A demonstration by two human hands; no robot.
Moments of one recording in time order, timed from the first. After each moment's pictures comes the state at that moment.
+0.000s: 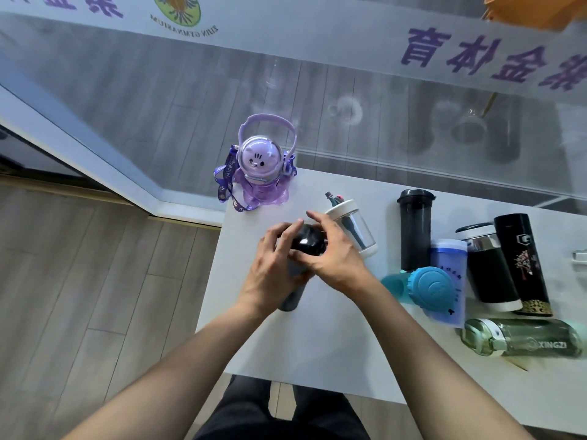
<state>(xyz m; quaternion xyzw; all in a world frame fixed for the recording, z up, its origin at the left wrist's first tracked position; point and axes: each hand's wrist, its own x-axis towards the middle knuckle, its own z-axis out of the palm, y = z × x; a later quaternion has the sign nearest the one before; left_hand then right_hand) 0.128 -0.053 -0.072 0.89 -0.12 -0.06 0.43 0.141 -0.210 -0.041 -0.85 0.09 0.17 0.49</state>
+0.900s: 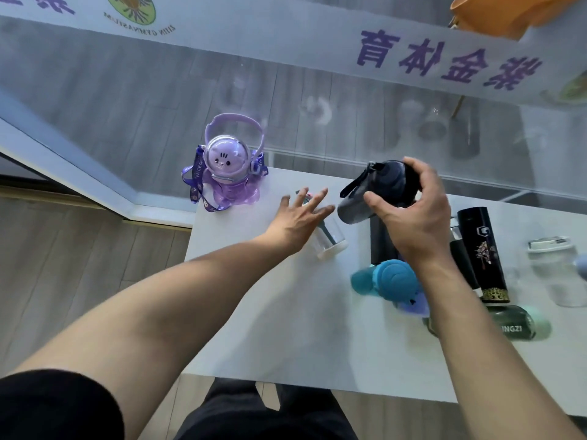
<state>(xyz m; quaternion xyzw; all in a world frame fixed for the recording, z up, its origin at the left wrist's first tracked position) 0.222 -0.158 -0.090 0.93 -0.35 -0.13 -0.01 0.147 -0.338 0.037 -0.88 0.18 -0.17 0.41</state>
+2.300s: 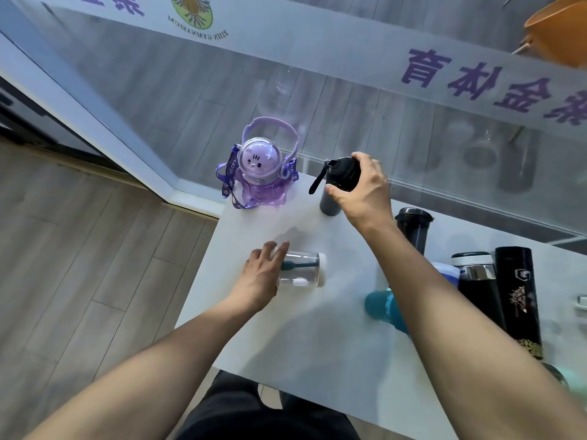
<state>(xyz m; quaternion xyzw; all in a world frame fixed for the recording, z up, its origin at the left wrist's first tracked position) 0.126 -0.072 -0.111 0.96 -0.08 -0.24 0.15 0.254 -0.287 -0.035 -0.93 0.08 -0.01 0.36</state>
